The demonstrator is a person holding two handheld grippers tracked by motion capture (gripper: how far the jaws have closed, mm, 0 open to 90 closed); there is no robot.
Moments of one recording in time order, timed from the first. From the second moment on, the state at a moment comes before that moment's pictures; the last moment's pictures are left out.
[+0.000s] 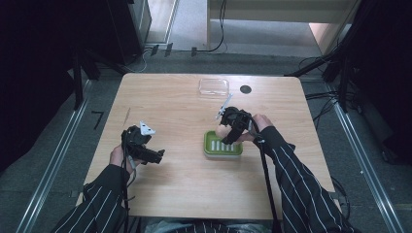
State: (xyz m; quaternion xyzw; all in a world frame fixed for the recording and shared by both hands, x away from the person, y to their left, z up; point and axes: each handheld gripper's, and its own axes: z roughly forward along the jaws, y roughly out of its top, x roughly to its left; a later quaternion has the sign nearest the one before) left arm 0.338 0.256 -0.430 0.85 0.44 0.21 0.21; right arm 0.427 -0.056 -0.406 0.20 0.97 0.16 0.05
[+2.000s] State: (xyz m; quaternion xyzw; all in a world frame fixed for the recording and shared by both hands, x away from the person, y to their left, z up) left arm 0.338 0.255 -0.430 0.85 0.44 0.21 0.21; right arm 0.427 -0.043 -0.442 0.18 0.97 0.14 0.04
